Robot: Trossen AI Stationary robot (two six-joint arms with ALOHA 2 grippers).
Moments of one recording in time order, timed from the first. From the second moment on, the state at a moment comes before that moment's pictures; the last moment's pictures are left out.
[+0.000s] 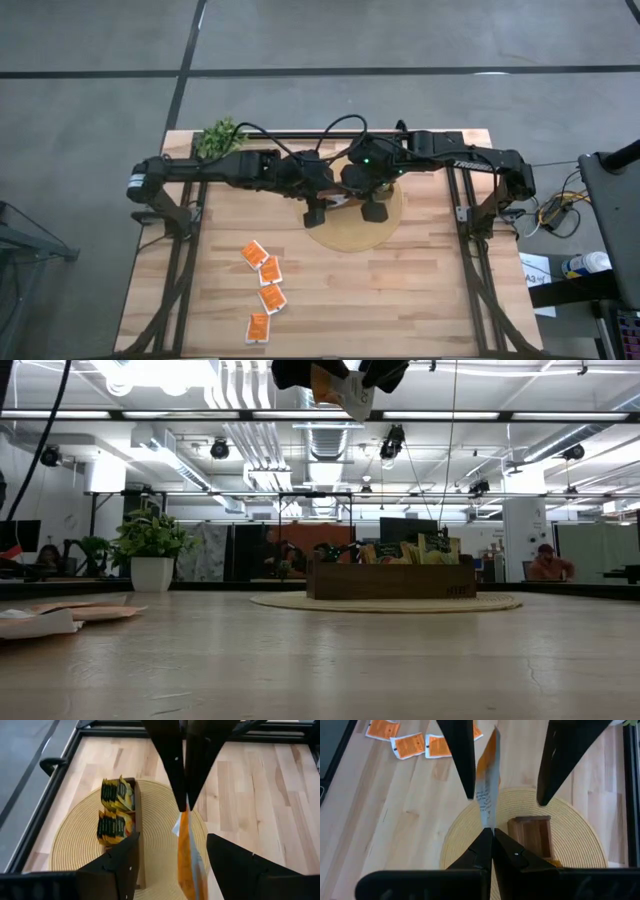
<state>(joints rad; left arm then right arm) 0.02 1.62 1.70 -0.76 -0.11 -0.03 -0.09 1.65 1.79 -1.10 -0.15 -0.21</state>
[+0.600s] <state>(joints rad) 0.02 1.62 1.69 -0.78 -0.09 -0.06 -0.08 1.65 1.79 -1.07 -0.15 -0.21</state>
